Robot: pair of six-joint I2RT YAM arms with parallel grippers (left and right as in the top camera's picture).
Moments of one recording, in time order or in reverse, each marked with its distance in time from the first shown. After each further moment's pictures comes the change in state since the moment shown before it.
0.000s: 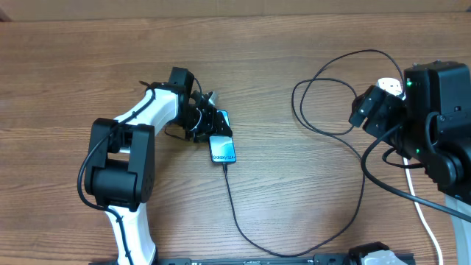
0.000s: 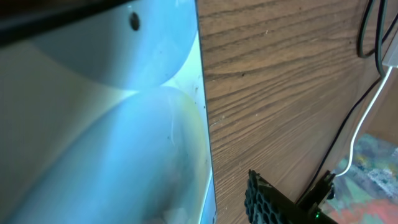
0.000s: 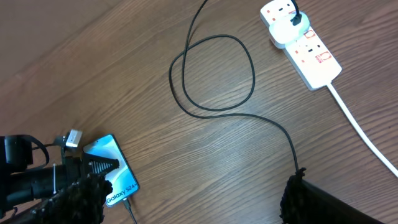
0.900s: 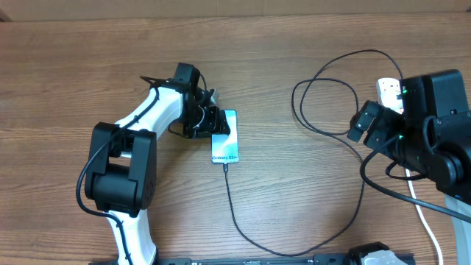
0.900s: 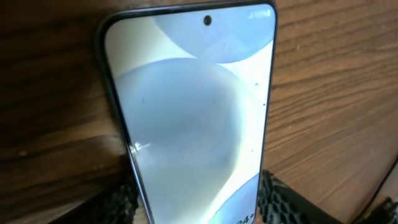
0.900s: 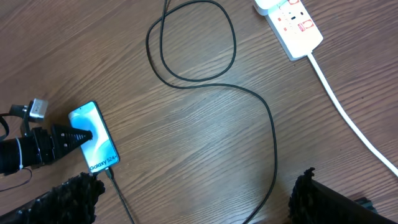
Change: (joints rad) left arm -0.037 -0.035 0.023 -0.019 -0.207 -0.003; right arm 0.000 0.001 0.000 -0.132 -0.013 -0.022
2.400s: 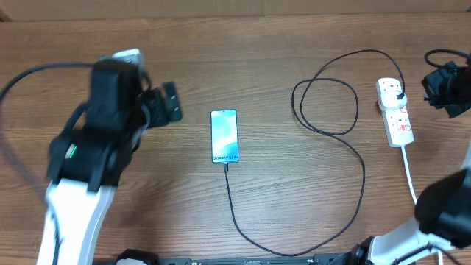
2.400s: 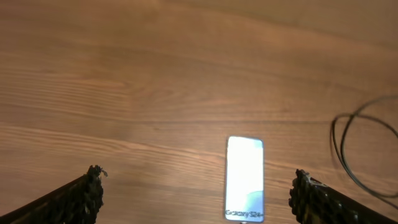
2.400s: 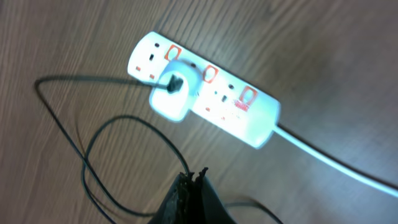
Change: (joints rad) left arm 0.017 -0.856 0.064 -0.213 -0.605 -0.162; right arm -0.663 0.576 0.000 0.397 -0.204 -0.029
